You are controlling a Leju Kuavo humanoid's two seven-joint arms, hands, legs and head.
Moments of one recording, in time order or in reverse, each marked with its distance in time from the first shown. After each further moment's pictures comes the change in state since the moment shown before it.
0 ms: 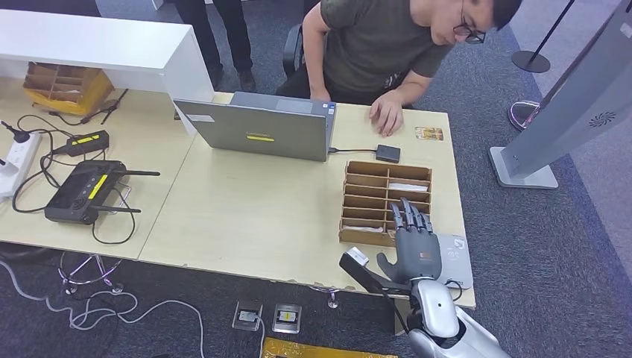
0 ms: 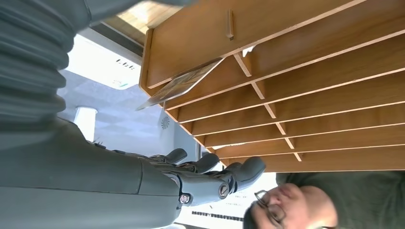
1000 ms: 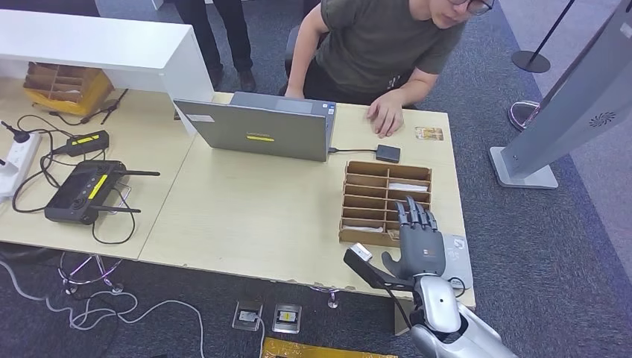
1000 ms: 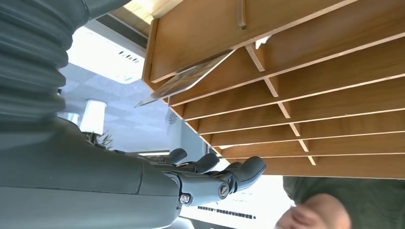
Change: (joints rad) left arm 0.002 0.006 0.000 0.000 0.004 0.000 0.000; right arm -0.020 -0.003 0.000 0.030 0.008 0.022 0.020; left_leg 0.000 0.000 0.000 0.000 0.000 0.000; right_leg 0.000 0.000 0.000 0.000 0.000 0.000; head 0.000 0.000
